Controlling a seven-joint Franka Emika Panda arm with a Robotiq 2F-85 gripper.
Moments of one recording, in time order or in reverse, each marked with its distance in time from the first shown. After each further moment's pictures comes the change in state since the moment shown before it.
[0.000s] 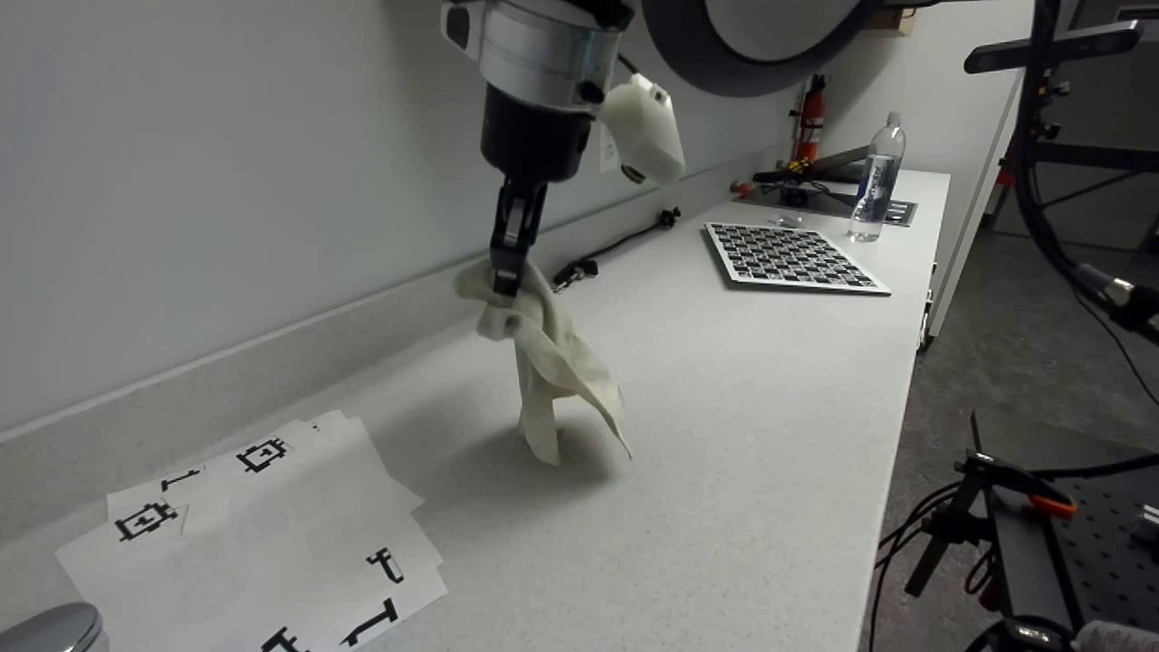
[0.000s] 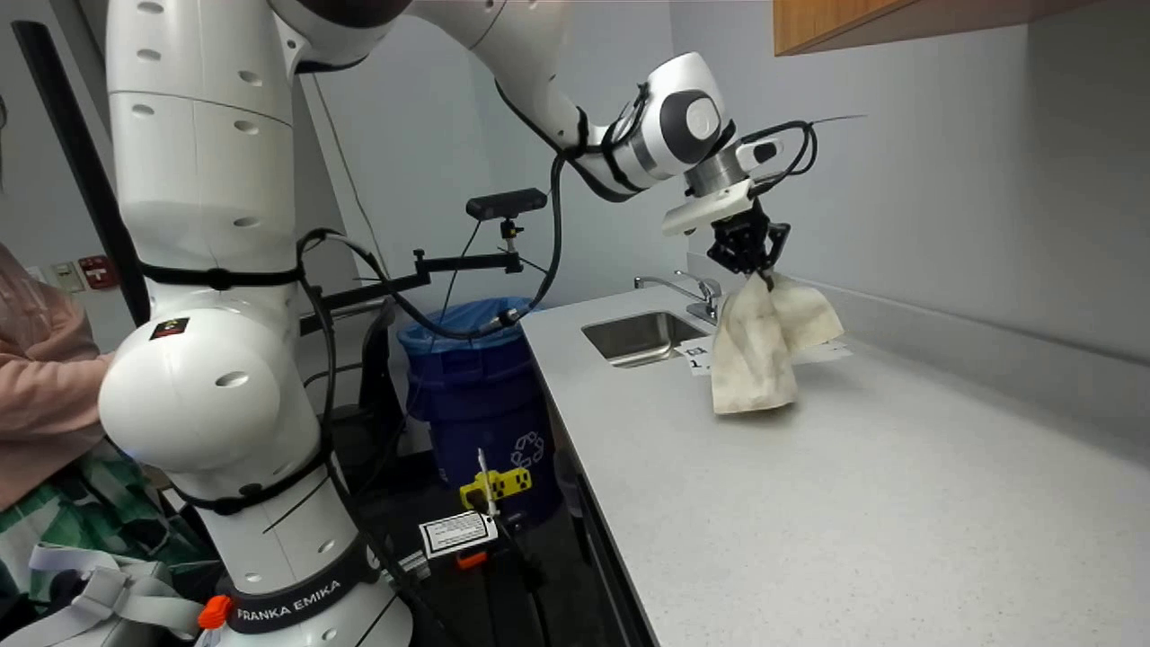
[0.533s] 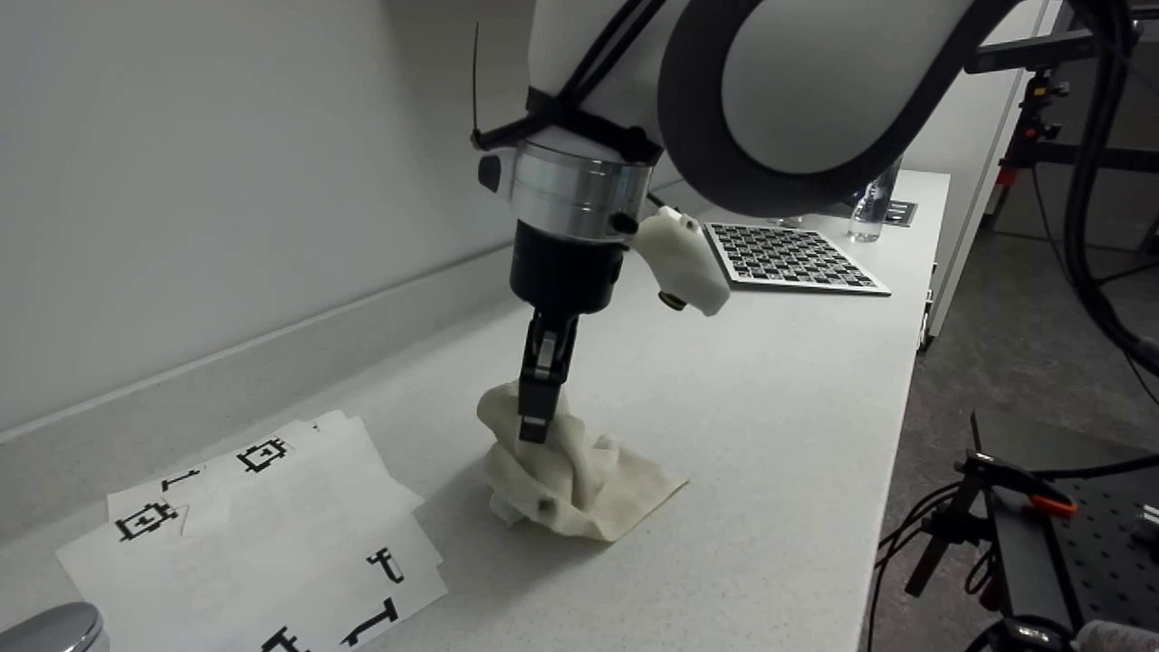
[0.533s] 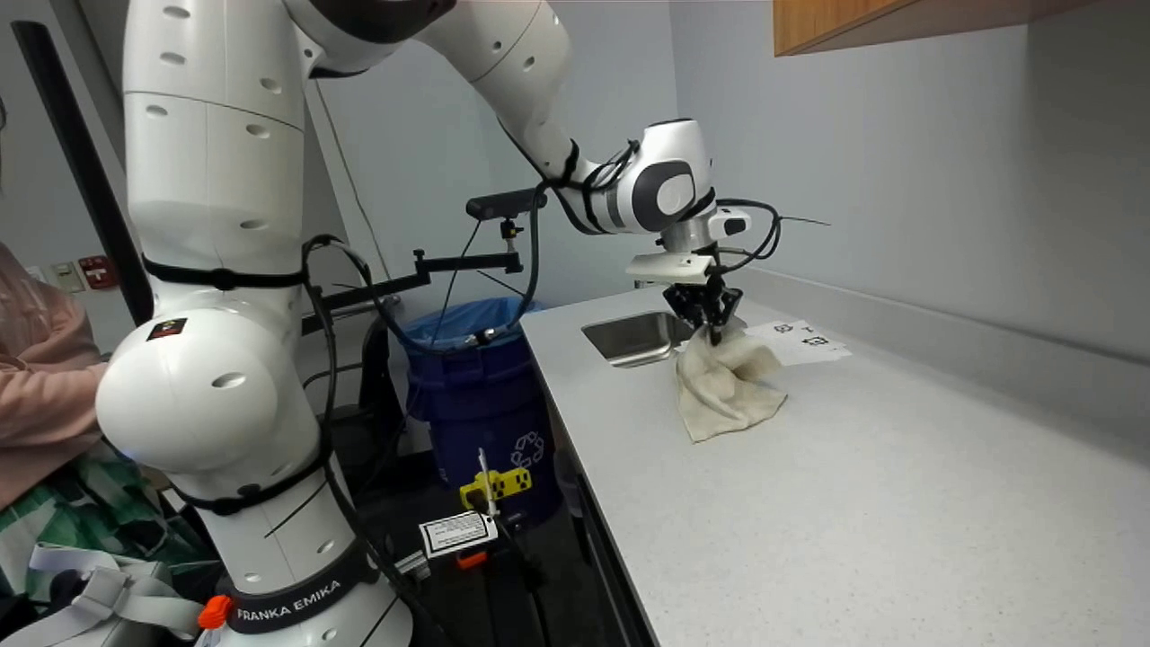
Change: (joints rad) arm -0.016 0.042 0.083 -0.140 0.295 0.085 -0.094
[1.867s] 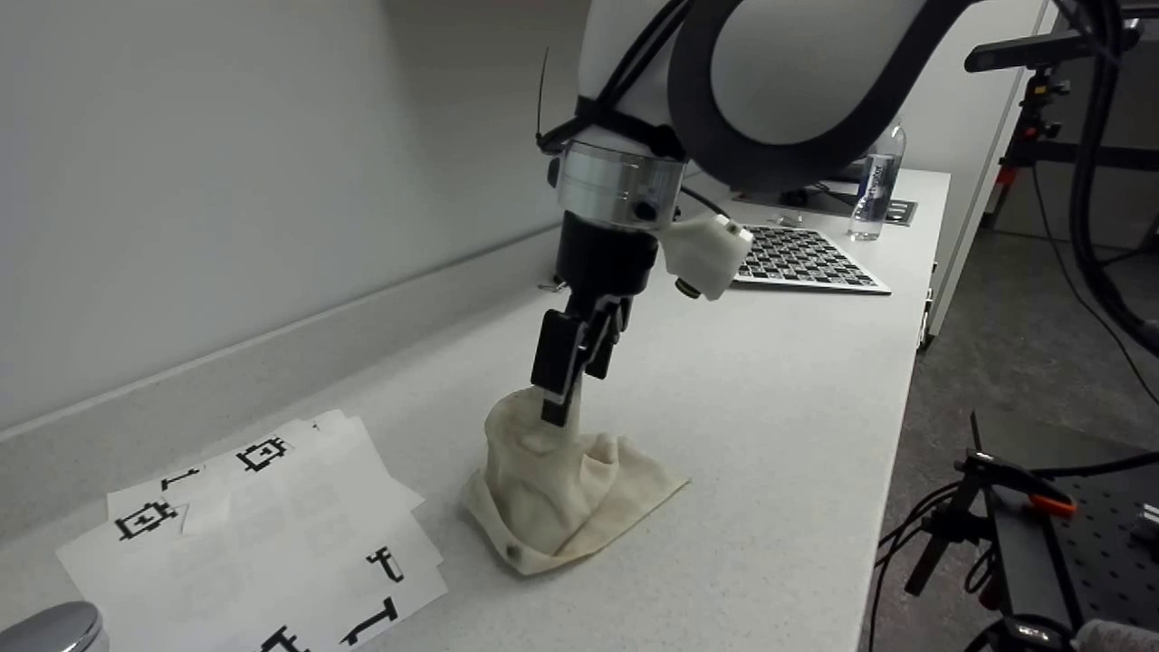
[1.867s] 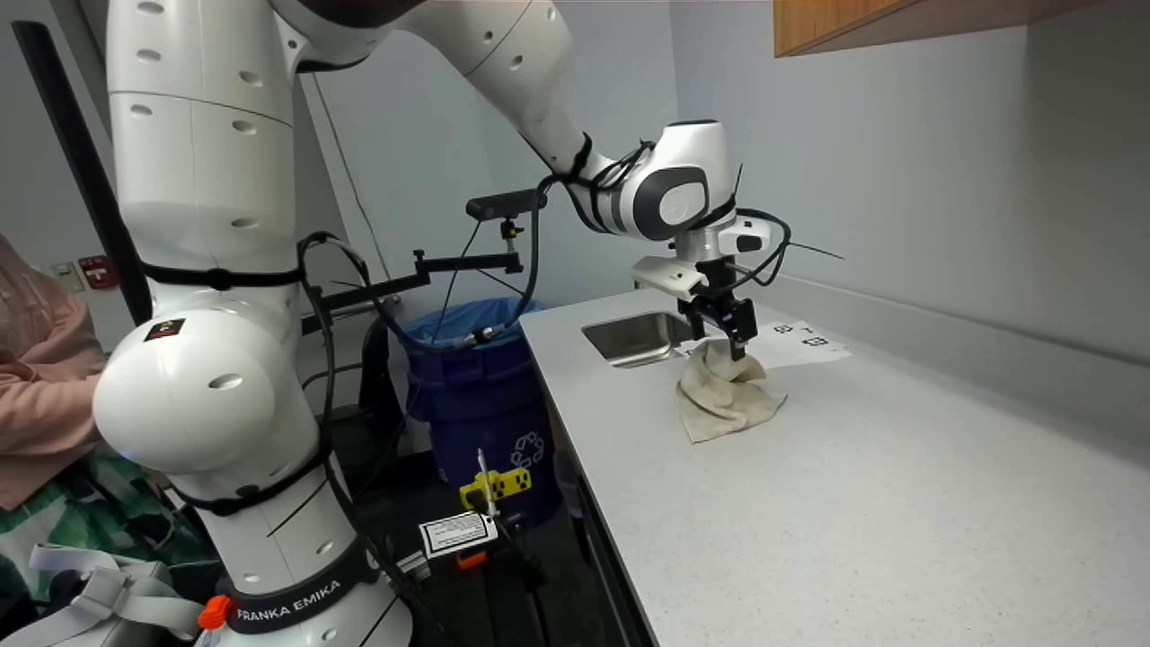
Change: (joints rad) arm -0.014 -0.042 -0.068 -0.069 0.132 0.001 0.174
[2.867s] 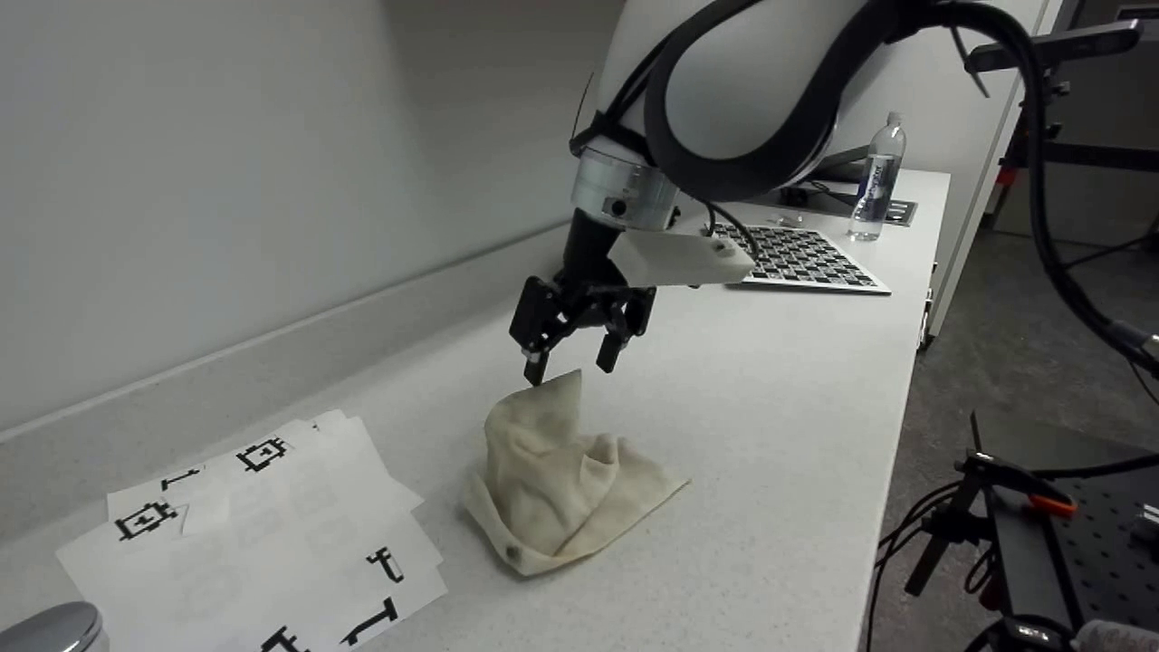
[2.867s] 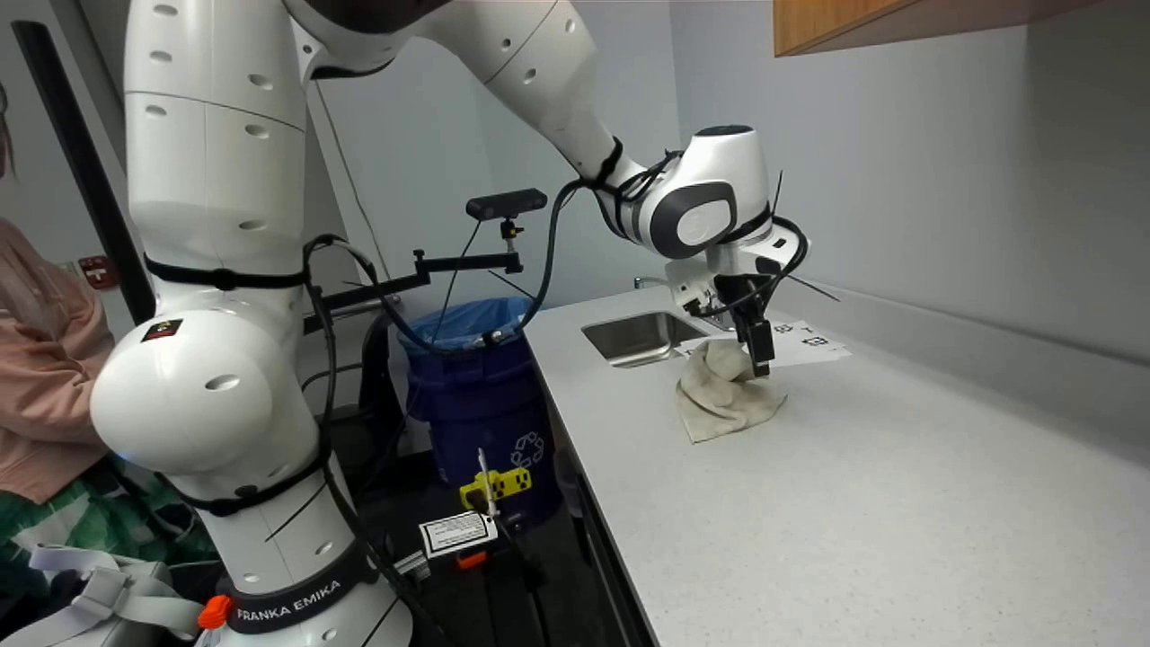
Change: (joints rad) arm -0.013 0.049 -0.064 0.009 0.131 0.110 0.328
